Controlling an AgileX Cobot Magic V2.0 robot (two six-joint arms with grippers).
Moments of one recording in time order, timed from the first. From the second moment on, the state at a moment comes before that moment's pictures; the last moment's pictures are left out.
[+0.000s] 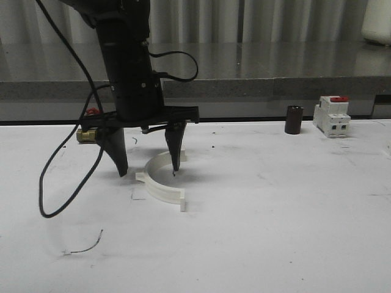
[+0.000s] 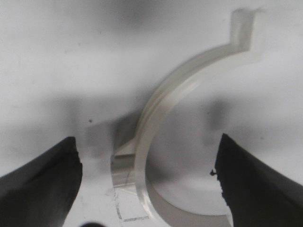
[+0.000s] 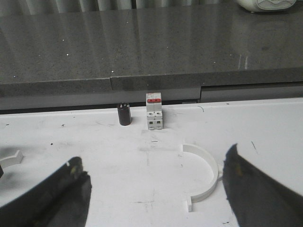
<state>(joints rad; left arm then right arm) -0.49 2.24 -1.86 -0.11 1.14 -0.35 -0.04 0.32 -0.51 0.05 0.48 0.05</state>
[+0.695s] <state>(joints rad) -0.43 1.89 -1.84 0.05 1.14 -0.18 -0.04 0.32 -0.51 0.05 0.48 0.05</state>
